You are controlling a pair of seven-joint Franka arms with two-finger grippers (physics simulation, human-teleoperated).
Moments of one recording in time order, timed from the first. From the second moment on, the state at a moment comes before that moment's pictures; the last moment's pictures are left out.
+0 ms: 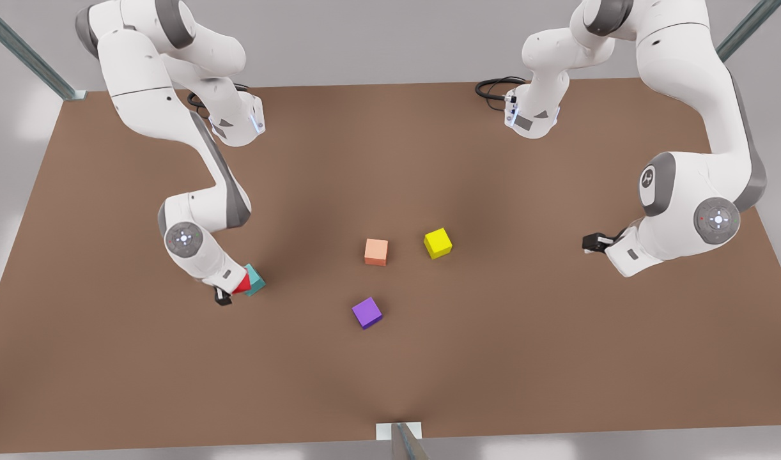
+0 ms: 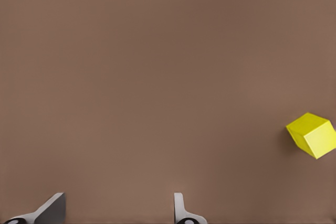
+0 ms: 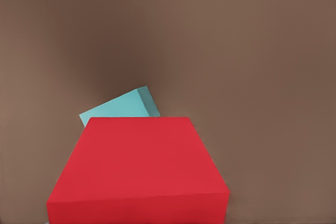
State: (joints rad) left arm 0.10 0.35 -0.19 -1.47 0.07 1.62 0.14; right arm 0.05 0.37 0.12 -1.96 -0.21 2.29 -1.47
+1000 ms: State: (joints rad) left arm 0.10 0.35 -0.19 -1.47 0.07 1.60 0.14; right arm 0.05 0.32 0.12 -2.13 -0.25 2.45 -1.21
